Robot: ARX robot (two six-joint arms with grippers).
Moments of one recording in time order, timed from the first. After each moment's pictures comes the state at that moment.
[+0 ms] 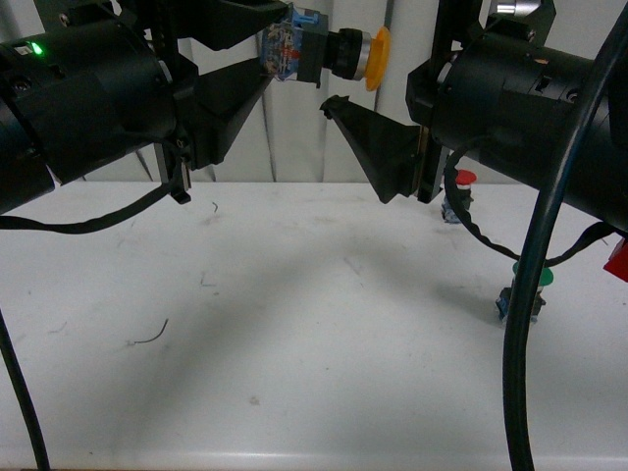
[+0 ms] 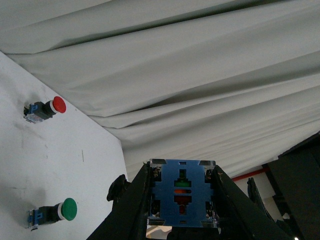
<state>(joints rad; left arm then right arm) -0.30 1.79 0.70 1.28 0.36 -1.29 0.37 1.95 0.88 1.29 -0.48 1.39</state>
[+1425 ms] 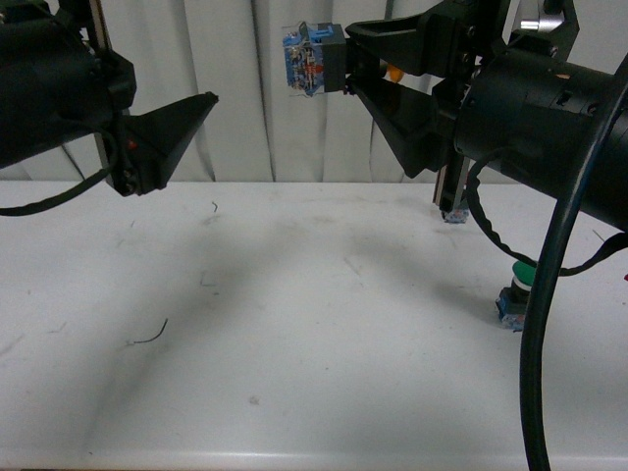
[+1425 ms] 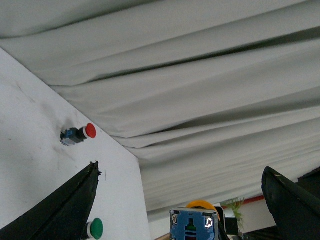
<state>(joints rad) -0.17 1.78 0.73 1.19 0.40 -1.28 0.34 1.95 0.86 1.28 -0.46 1.39</state>
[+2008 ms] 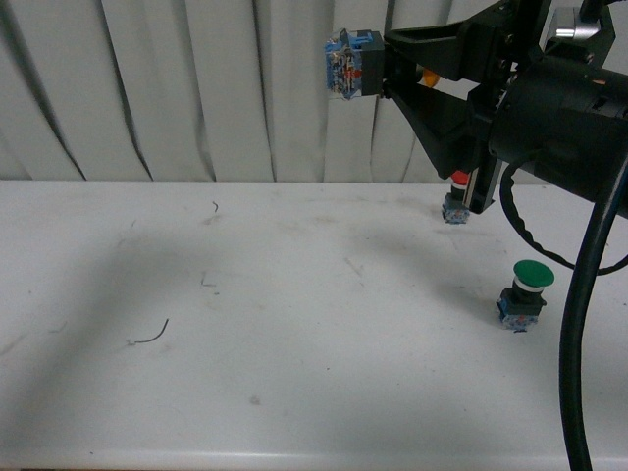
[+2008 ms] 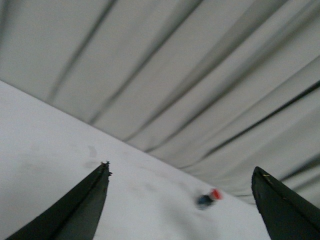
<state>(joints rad) 0.12 1.32 0.51 0.84 0.31 -0.72 0.29 1.95 0.85 1.28 -0.45 1.39</state>
